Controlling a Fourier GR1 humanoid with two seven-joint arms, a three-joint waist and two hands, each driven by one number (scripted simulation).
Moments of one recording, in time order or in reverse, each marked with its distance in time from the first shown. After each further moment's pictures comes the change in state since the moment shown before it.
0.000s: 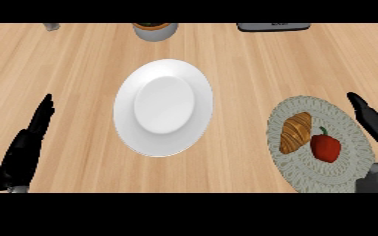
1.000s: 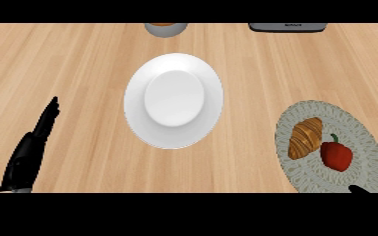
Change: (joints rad) left arm 0.005 -0.030 0.013 0.060 -0.049 -0.060 -0.105; right arm 0.625 -0.253 0.248 -0.466 0.298 0.107 0.697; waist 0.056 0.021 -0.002
